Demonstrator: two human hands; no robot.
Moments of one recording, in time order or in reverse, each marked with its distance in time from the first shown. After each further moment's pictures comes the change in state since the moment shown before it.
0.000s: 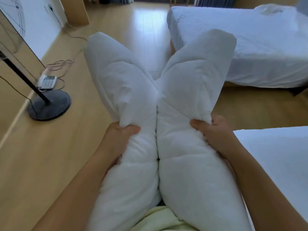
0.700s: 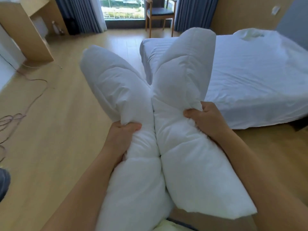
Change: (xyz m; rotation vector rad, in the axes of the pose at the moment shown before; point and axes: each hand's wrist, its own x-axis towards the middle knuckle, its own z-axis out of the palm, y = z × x) left_hand 0.532 0.283 0.317 -0.034 -0.044 0.051; right_hand 0.641 -0.113 -0.174 0.012 0.070 -0.181
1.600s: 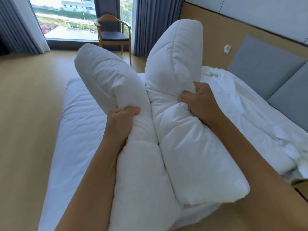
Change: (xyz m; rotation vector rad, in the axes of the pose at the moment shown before) left_hand 0.448 0.280 0.637 -0.167 -0.043 0.166; right_hand 0.641 0.059 -0.464 -0.001 0.167 -0.255
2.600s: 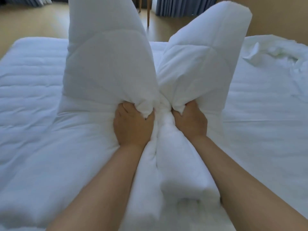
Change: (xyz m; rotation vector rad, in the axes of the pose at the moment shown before) left_hand 0.484 -0.308 0.308 1.115 0.394 0.330; right_hand 0.397 0.533 0.033 -0.537 -0.070 0.097
